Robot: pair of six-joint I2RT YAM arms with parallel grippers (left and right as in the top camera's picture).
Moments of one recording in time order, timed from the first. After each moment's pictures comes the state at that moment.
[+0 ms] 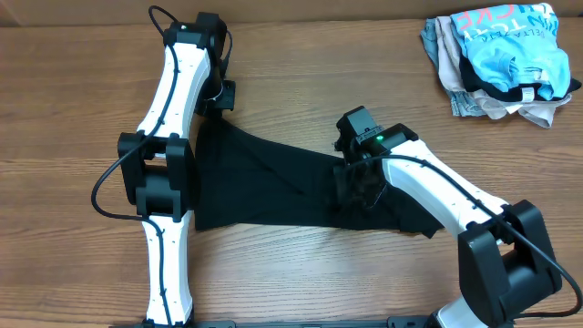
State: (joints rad) left arm -0.13 2.44 2.28 -1.42 -0.06 -0.10; right arm 0.47 1.76 1.18 -0.91 -0.19 0.32
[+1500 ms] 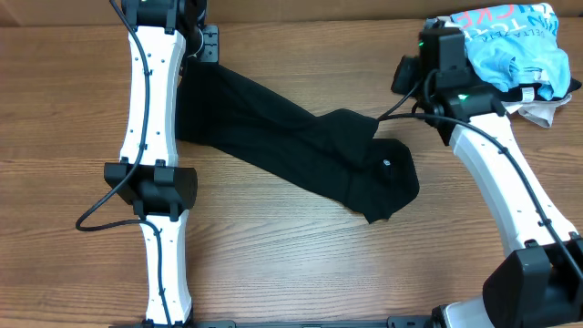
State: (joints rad) left arm -0.10 2.44 2.82 -1.57 -0.06 -0.10; right arm 0.17 1.66 1.43 -0.49 0.17 0.38
